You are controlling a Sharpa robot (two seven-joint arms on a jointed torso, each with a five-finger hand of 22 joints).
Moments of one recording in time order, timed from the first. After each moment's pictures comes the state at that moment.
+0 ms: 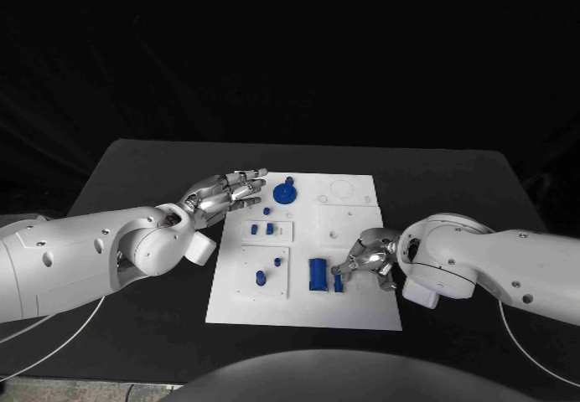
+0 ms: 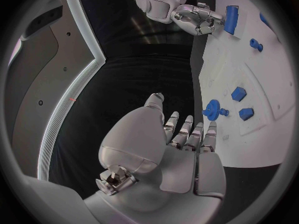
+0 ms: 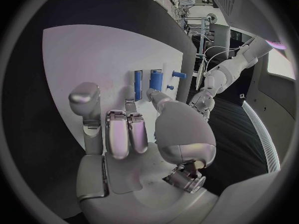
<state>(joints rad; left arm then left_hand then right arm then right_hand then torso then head) 1.18 -0.91 -0.22 1.52 -0.11 -0.05 0.38 1.39 0.21 -0.18 0.22 0.55 0.36 0.09 0.07 0.04 0.11 0.20 0.39 0.05 0.10 0.24 0.07 0.02 0.09 0.10 0.29 0.05 0.14 1.12 -0.90 -0.13 1.79 -0.86 -0.06 -0.62 0.96 -0.05 0.29 0.10 0.30 0.94 0.06 0.38 0.54 1.46 -0.02 1.57 1.31 1.47 -0.08 1.49 1.31 0.11 1.45 0.03 0.76 1.31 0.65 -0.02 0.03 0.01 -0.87</state>
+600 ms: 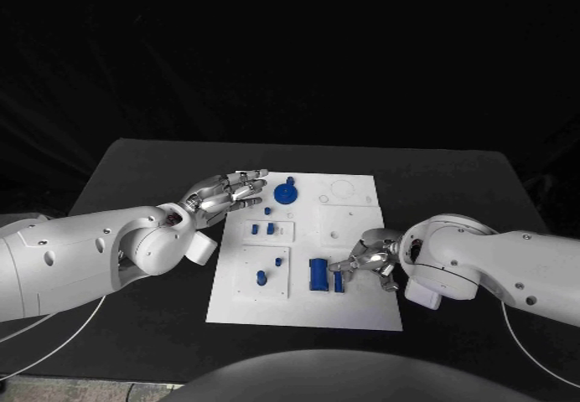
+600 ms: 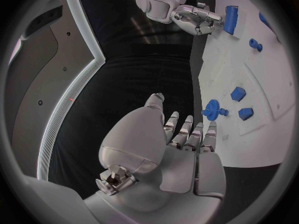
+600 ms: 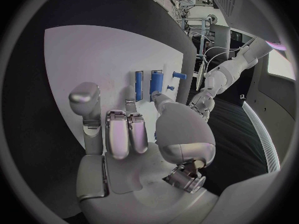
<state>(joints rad) 1.17 -0.91 -0.22 1.52 -0.11 -0.04 0.38 1.39 0.21 -0.18 0.22 0.55 0.36 0.09 0.07 0.04 0.11 0.20 0.39 0.05 0.10 0.24 0.08 0.02 0.09 0.10 0.29 0.05 0.14 1.12 -0.92 -0.13 1.80 -0.87 -0.06 -0.62 0.90 -0.02 0.19 0.18 0.16 0.95 0.05 0.39 0.57 1.46 -0.02 1.57 1.31 1.47 -0.08 1.49 1.31 0.11 1.45 0.03 0.75 1.31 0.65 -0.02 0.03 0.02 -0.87</state>
